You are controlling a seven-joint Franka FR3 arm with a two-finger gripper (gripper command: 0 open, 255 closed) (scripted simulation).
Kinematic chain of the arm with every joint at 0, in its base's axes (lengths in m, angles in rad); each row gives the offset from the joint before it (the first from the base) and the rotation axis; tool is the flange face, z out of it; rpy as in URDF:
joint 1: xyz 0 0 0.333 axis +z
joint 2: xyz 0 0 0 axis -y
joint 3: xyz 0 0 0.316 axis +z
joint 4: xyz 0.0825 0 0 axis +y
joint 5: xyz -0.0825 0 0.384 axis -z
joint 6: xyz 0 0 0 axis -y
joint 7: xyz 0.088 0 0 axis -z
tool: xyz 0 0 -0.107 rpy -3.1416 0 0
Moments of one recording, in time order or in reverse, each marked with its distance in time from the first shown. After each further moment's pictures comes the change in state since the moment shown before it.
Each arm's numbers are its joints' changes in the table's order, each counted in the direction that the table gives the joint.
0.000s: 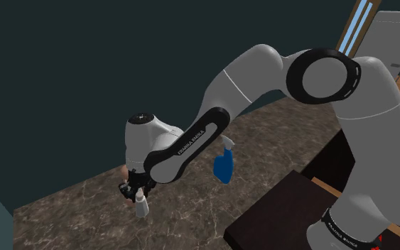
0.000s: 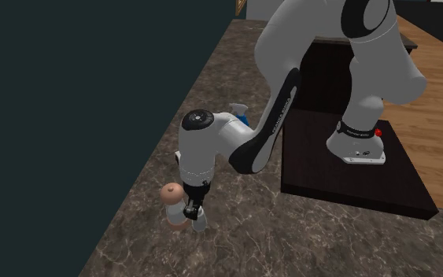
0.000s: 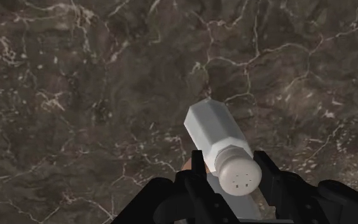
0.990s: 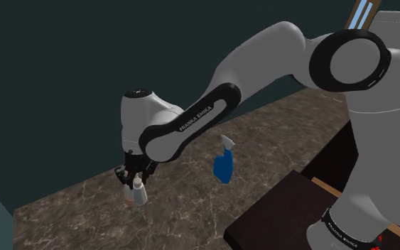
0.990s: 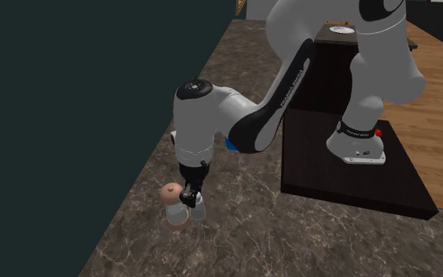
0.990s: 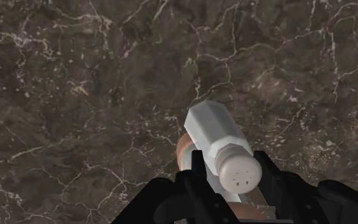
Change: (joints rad) arm -0.035 0.129 0.048 0.003 -0.054 -0.125 -0.032
